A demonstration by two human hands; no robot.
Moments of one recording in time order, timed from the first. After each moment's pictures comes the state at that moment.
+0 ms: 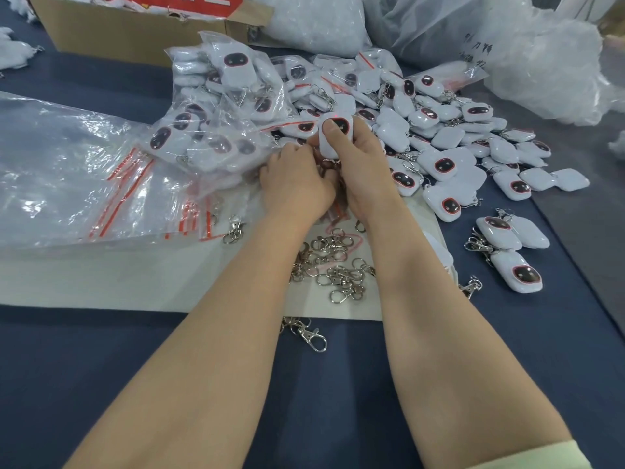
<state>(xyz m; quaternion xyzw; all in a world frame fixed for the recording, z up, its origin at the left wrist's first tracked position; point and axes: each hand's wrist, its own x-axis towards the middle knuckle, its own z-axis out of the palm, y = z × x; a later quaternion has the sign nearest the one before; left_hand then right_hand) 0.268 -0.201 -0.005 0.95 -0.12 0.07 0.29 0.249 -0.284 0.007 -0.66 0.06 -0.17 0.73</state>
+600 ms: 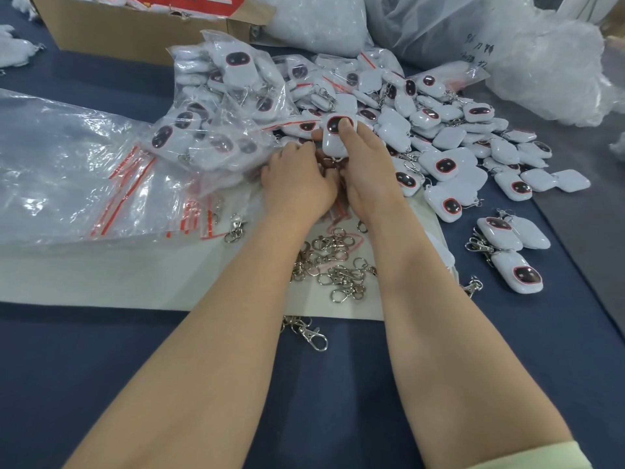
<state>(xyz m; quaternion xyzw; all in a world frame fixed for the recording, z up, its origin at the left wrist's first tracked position) 0.267 -0.201 -0.006 0.94 -0.13 0.07 0.30 0.254 -0.286 0.005 -0.62 0.11 -0.15 0.76</state>
